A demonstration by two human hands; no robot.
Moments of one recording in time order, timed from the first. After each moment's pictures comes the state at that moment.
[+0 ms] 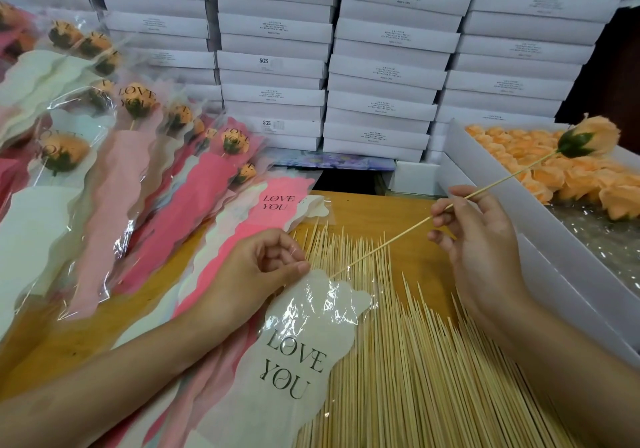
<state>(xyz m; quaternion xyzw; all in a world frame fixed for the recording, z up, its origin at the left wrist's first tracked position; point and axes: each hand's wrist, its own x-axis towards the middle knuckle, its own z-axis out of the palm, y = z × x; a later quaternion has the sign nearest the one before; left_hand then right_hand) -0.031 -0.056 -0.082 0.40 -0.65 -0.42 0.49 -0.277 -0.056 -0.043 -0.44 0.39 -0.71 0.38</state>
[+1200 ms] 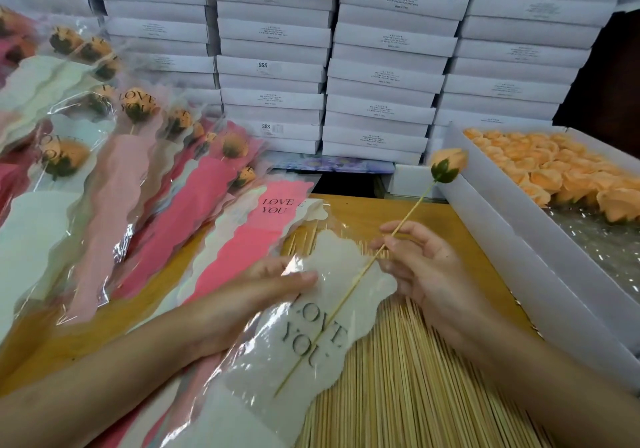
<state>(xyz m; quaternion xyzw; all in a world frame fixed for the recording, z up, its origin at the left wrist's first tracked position) -0.027 -0.038 -0.071 0.36 -0.61 -0.59 0.38 -0.259 -0.045 -0.066 -0.50 0.42 -0.55 0.53</state>
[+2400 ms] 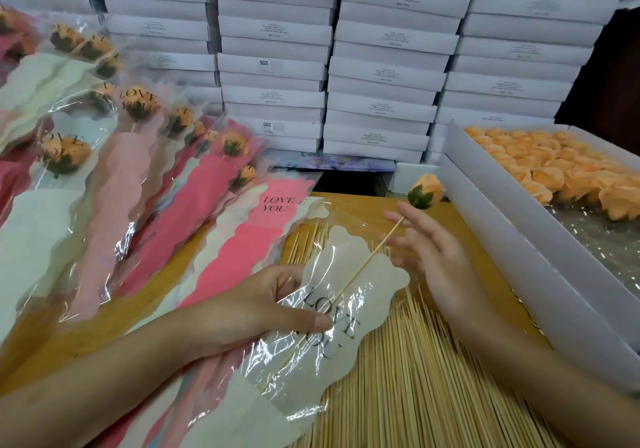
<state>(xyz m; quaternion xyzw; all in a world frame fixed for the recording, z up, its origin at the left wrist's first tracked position) -0.028 -0.032 -0.067 0.32 -0.65 -0.63 0.28 -0.265 -0.049 -0.070 -0.58 0.45 -0.57 0.38</state>
